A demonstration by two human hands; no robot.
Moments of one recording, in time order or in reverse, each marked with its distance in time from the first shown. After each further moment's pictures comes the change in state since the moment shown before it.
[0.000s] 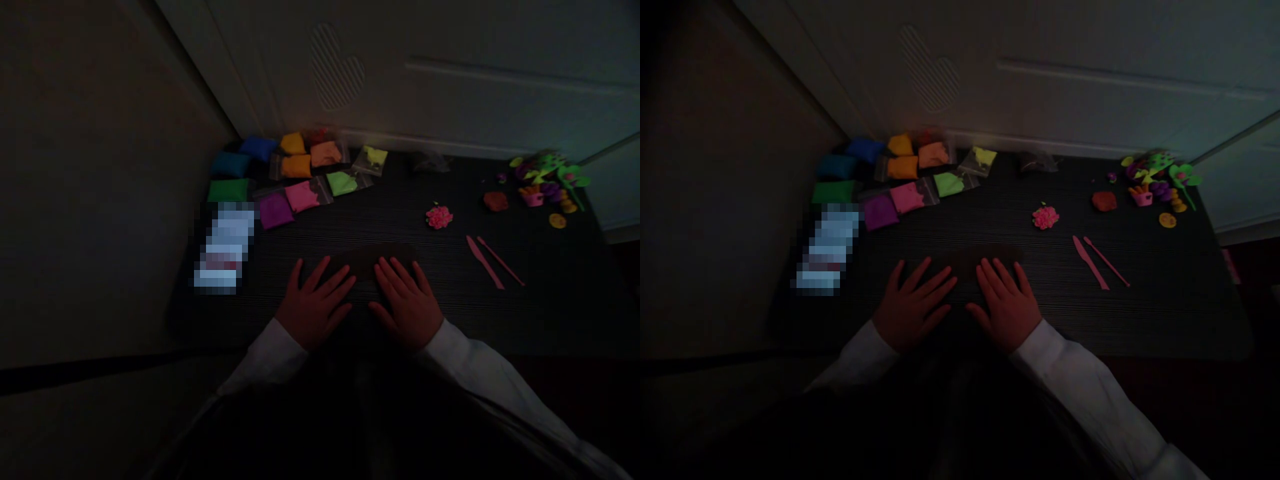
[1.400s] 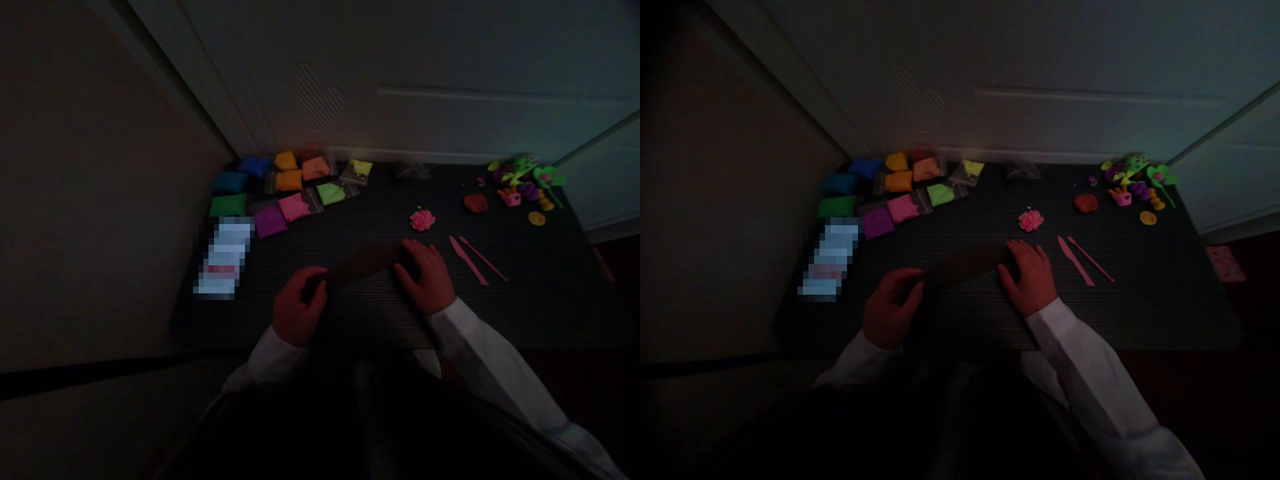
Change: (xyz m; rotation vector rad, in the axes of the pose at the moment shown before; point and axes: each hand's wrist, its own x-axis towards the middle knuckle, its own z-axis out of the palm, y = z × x) left_hand 0.010 0.009 -0.002 -0.636 0.422 -0.461; right_hand 0.010 0.065 0.005 0.243 0.291 0.226
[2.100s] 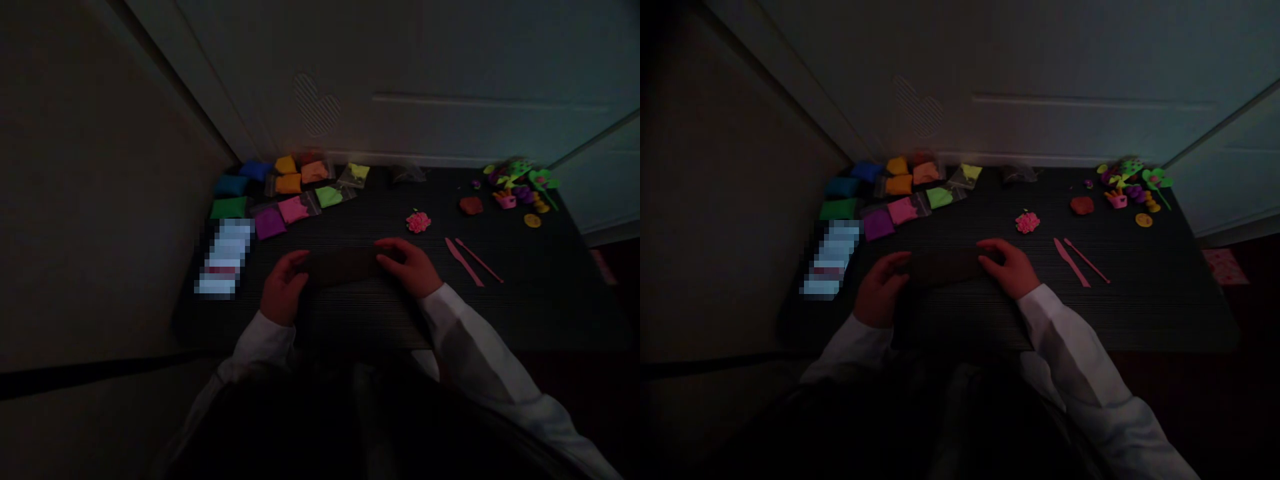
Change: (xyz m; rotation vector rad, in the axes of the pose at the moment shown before) left_hand 0.025 -0.021 -0.007 -0.219 -0.028 -0.218; right_hand 0.034 -0.016 0.003 0.683 -0.172 0.165
